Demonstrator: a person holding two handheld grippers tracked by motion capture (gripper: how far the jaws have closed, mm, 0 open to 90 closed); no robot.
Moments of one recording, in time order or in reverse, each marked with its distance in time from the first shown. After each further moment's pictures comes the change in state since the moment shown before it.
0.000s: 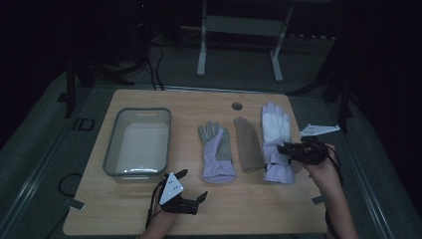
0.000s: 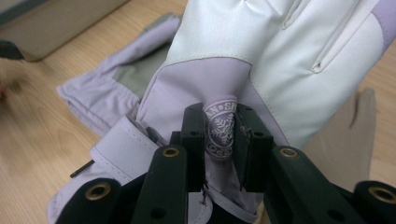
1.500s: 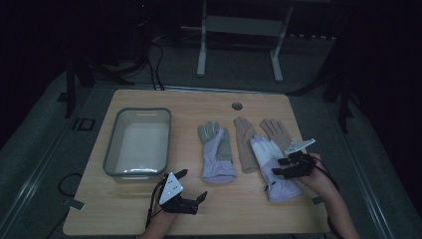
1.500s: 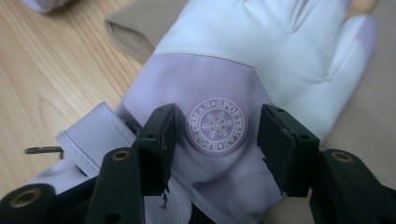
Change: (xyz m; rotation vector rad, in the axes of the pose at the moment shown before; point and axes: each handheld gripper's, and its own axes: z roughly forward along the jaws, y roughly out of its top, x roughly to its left) left arm 0.000 0.000 0.000 -0.005 -0.001 -0.005; right arm -0.031 -0.068 0.066 0.253 0.083 -0.138
